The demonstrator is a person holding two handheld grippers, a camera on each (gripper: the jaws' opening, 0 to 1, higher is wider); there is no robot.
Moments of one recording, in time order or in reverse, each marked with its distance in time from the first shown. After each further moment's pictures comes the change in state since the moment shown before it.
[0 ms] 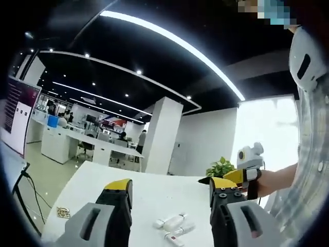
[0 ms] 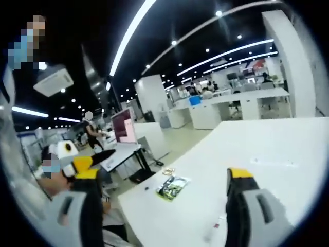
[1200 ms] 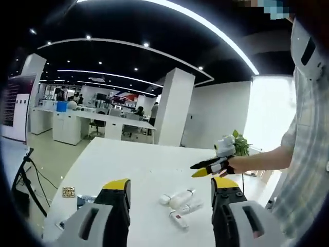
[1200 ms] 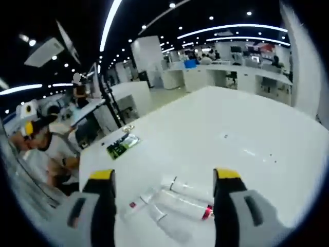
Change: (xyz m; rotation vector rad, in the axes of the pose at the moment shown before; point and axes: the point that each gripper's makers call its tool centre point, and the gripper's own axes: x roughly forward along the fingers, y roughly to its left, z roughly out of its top) left arm 0.025 0.000 -0.052 0.006 0.224 0.153; right arm 0.044 -0.213 -0.078 -0.104 0.368 0.001
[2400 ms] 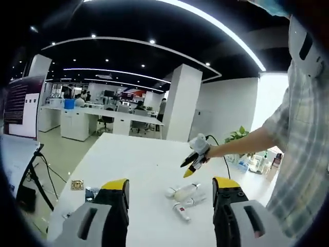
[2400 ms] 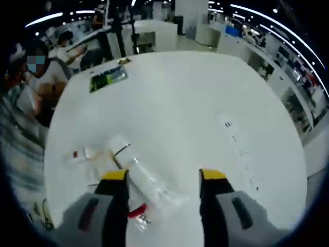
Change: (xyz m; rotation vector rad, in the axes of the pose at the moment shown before) left arm -0.024 0.003 -0.009 -0.008 0.028 0.074; right arm 0.072 -0.079 -0.047 -0.428 0.516 0.089
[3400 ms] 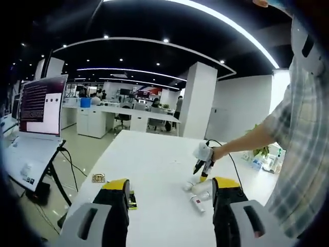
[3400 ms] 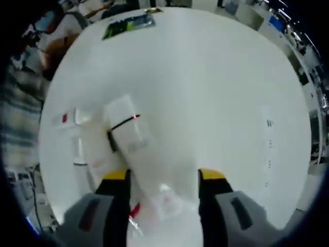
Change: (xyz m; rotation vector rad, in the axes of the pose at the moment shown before) left arm -0.041 0.036 -0.006 -0.017 0.013 0.162; right arm 0.054 0.028 -0.038 -0.229 0.342 0.154
